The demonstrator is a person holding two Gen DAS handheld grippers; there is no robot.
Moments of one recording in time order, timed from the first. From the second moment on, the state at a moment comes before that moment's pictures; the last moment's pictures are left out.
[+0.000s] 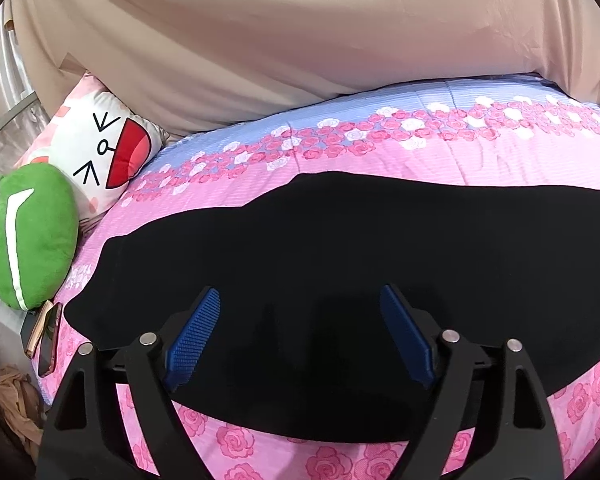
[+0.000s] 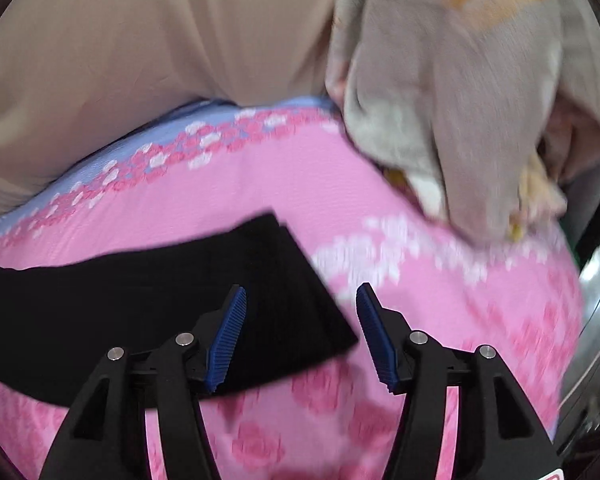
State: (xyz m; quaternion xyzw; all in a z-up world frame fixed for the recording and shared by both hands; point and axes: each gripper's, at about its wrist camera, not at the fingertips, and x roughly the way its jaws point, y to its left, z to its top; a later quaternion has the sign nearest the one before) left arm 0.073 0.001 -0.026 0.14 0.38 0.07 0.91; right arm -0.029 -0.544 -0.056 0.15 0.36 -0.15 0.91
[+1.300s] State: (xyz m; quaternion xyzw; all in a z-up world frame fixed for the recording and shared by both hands) left arm 0.045 0.144 -0.021 0.03 0.37 0.10 0.92; right arm 0.095 -0.119 -0.065 0.08 0.42 0.19 0.88
